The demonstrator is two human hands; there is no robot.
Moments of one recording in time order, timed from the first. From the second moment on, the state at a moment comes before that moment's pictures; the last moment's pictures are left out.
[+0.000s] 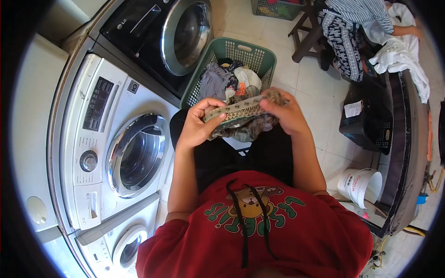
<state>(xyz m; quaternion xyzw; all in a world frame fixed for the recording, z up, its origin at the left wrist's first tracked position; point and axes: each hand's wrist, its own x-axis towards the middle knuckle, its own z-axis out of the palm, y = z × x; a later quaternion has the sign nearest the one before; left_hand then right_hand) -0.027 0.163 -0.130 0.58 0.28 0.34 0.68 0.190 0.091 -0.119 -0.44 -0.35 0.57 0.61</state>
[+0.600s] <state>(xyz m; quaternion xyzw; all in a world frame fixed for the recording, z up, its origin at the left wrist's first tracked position) -0.023 0.167 -0.130 0.56 0.22 0.39 0.69 0.182 0.089 -0.112 -0.49 -0.40 0.51 0.58</state>
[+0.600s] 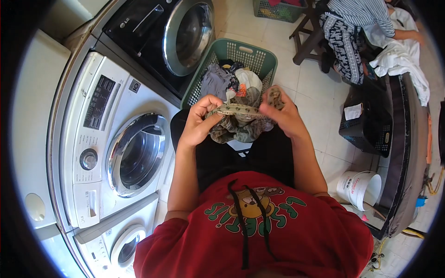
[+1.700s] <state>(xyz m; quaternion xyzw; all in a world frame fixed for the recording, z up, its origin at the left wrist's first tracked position) -0.030 0.157 -0.129 0.65 0.30 0.34 0.61 0.196 0.084 -0.126 -0.54 -0.51 0.51 0.44</state>
